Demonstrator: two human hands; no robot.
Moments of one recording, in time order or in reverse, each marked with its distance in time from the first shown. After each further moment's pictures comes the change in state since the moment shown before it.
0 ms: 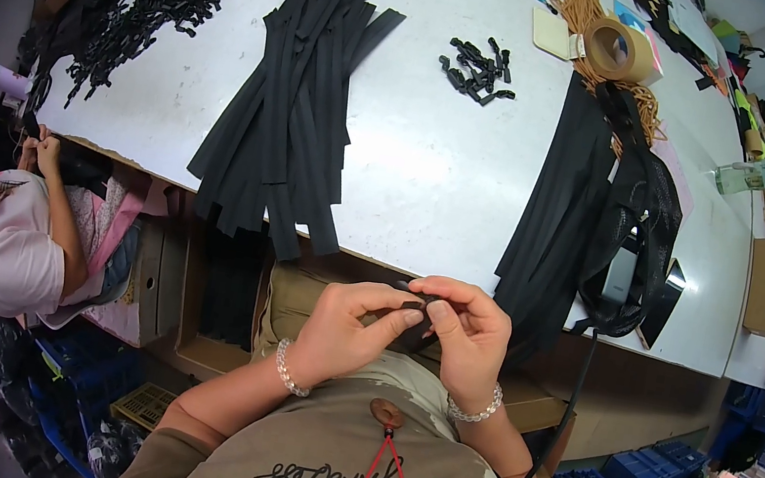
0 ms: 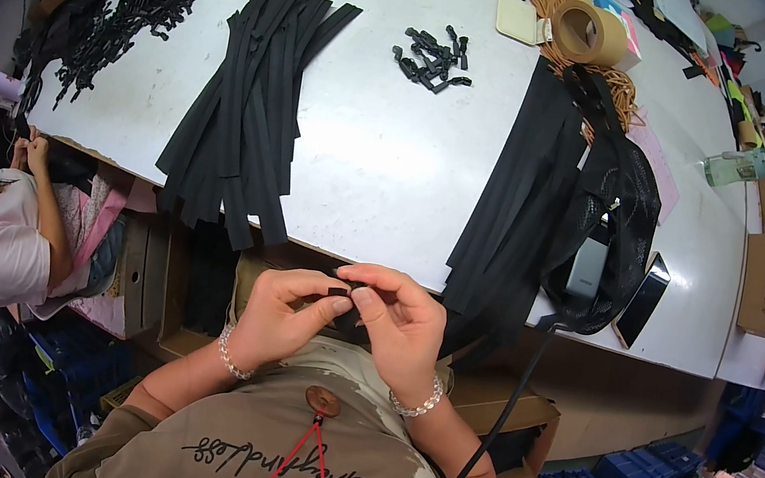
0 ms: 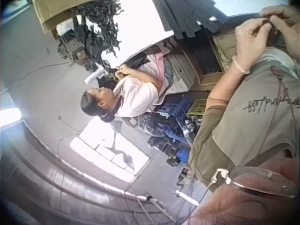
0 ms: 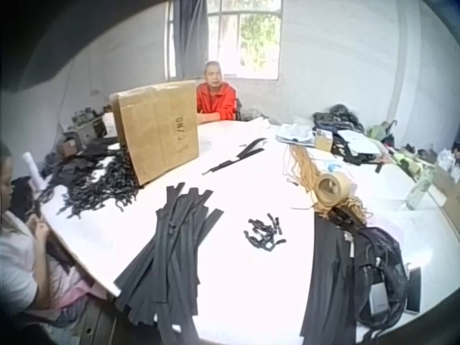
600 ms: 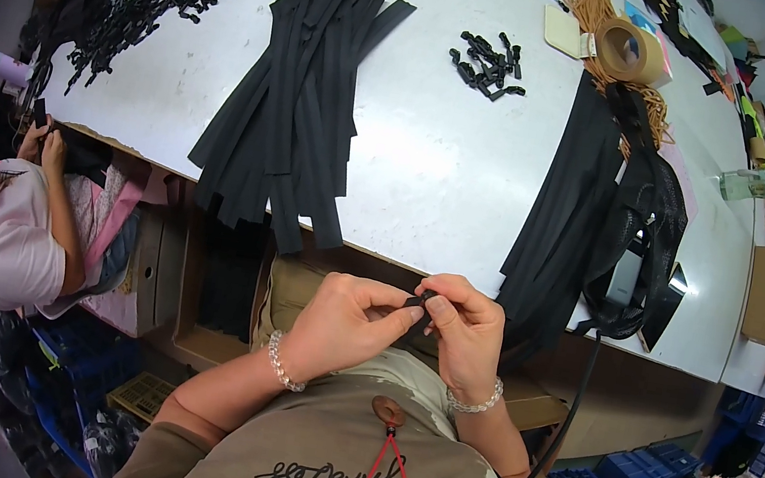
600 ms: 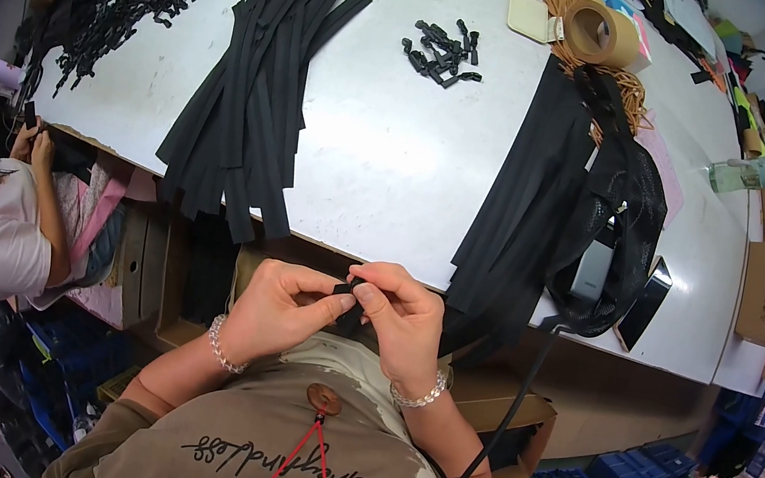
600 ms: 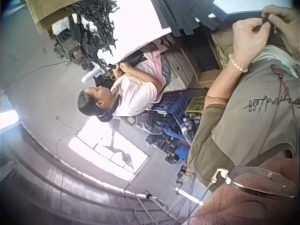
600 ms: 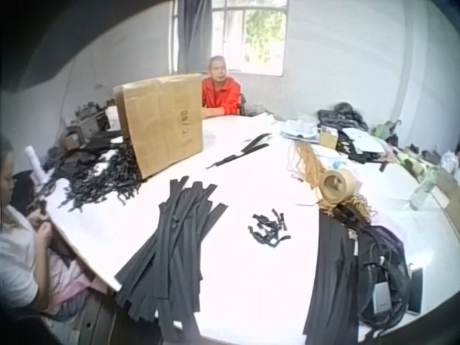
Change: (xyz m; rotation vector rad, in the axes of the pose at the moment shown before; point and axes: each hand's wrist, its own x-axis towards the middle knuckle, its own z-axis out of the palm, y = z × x) left_hand 0.004 0.010 -0.008 0.017 -0.114 -0.336; right_hand 0.001 0.022 -0.006 0.113 0.032 0.161
